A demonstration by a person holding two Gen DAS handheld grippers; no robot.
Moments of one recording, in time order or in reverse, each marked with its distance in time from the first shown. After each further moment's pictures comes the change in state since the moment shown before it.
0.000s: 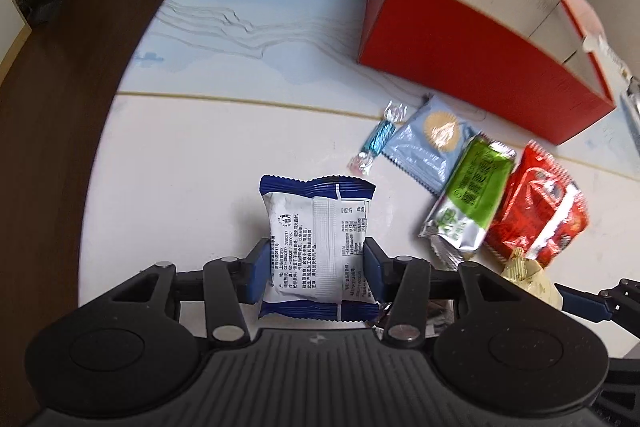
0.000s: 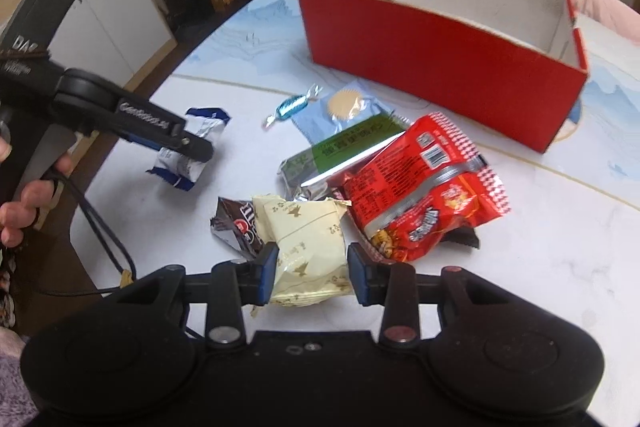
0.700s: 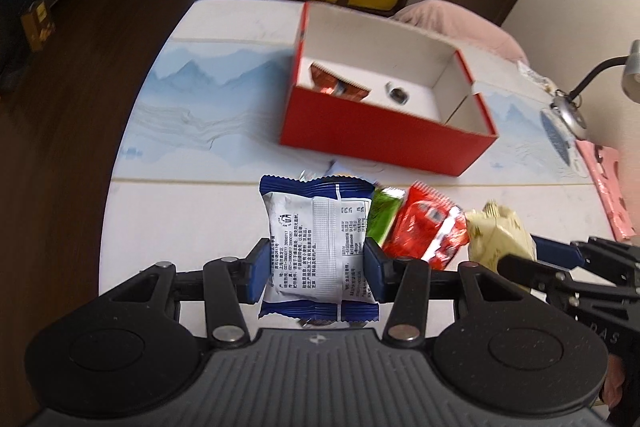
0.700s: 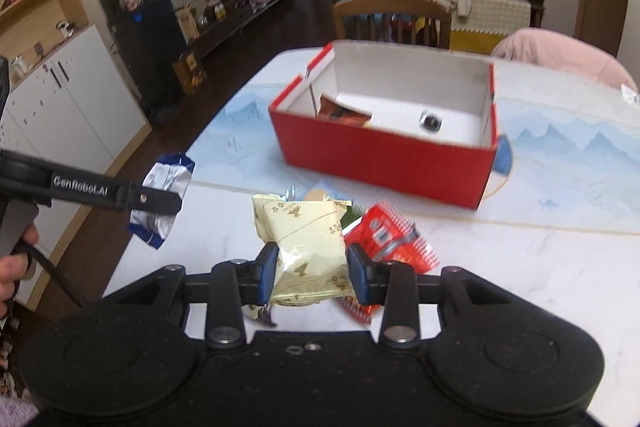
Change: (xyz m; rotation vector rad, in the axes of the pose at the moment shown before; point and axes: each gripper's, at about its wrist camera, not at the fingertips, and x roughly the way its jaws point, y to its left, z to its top) left arm -0.112 -0.034 -0.004 0.129 -0.172 -0.126; right arm -0.085 0.001 0.023 0.109 -0.227 -0.077
